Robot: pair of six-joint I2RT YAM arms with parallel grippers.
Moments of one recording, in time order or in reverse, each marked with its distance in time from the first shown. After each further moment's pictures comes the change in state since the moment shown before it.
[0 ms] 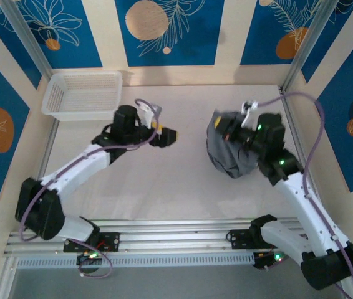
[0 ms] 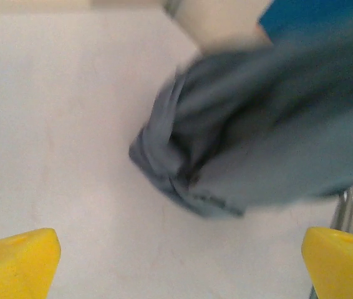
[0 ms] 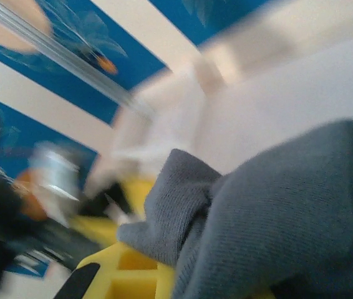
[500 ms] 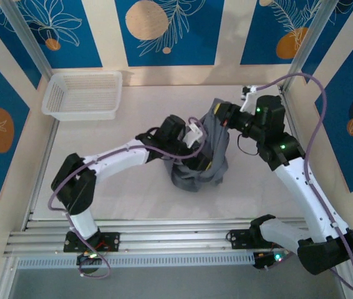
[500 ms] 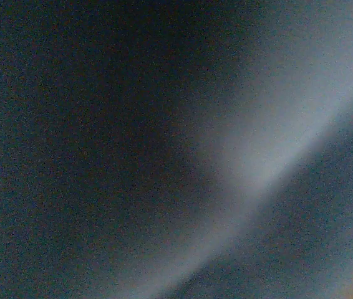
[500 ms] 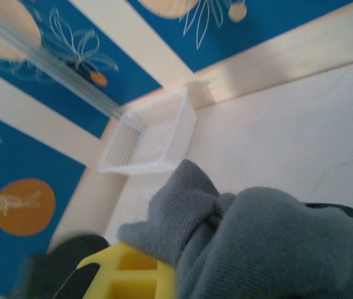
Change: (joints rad) left arm -0.283 0.372 0.181 -0.121 0.100 0.191; right arm -0.023 0.178 0.343 -0.097 0.033 -0.077
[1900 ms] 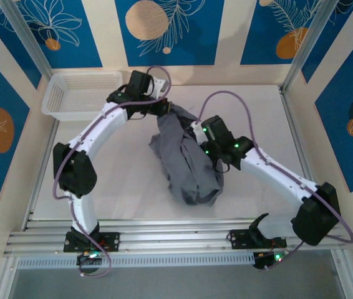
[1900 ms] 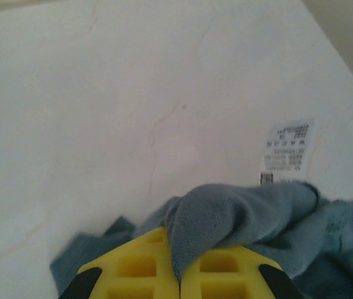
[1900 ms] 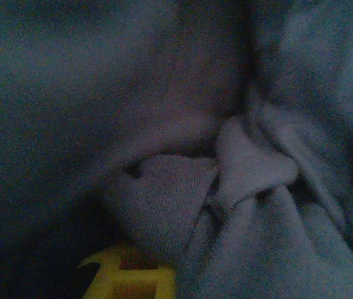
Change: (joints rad) left arm 0.367 0.103 0.463 -0.403 -0.239 -0.055; right arm 0.320 0.223 -0.154 -0.158 0.141 -0.417
